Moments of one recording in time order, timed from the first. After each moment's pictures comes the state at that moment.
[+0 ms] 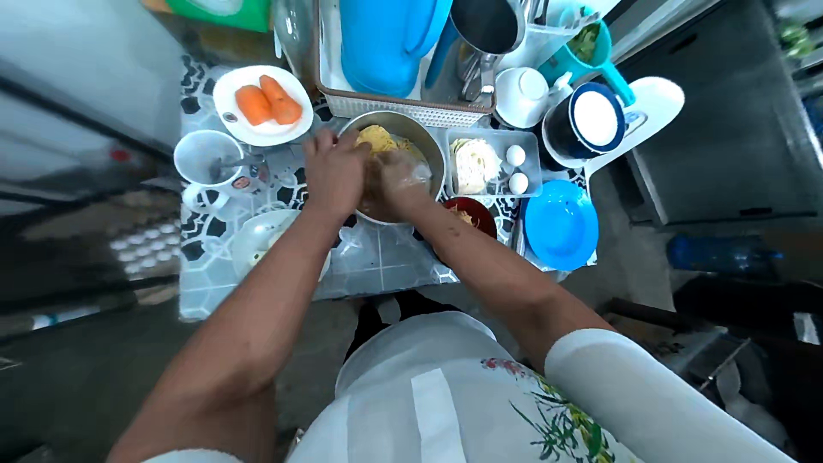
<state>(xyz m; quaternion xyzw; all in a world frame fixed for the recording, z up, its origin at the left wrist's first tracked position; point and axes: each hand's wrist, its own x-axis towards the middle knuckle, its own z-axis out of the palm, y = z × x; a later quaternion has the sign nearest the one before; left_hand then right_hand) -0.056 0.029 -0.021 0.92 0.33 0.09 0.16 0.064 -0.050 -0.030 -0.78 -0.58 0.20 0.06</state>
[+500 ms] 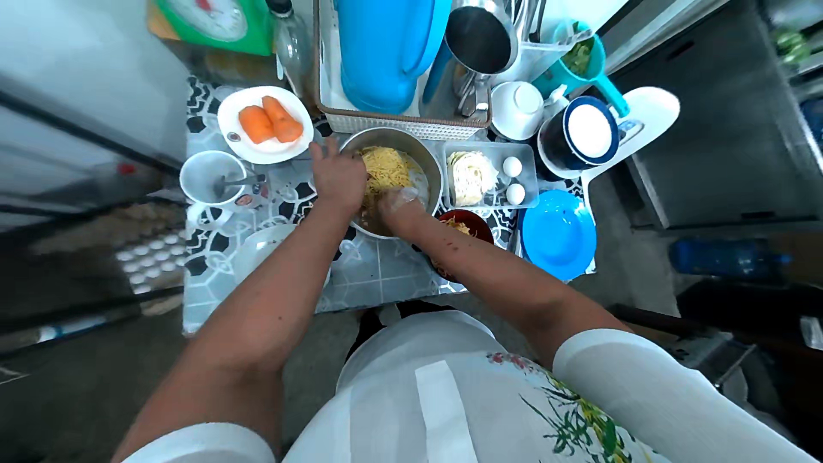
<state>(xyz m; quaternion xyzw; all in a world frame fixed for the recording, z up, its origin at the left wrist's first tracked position) -0.023 0.045 -0.029 0.92 0.38 -0.08 0.08 0.055 -0.059 -0.012 -0.73 -0.59 0.31 -0.16</state>
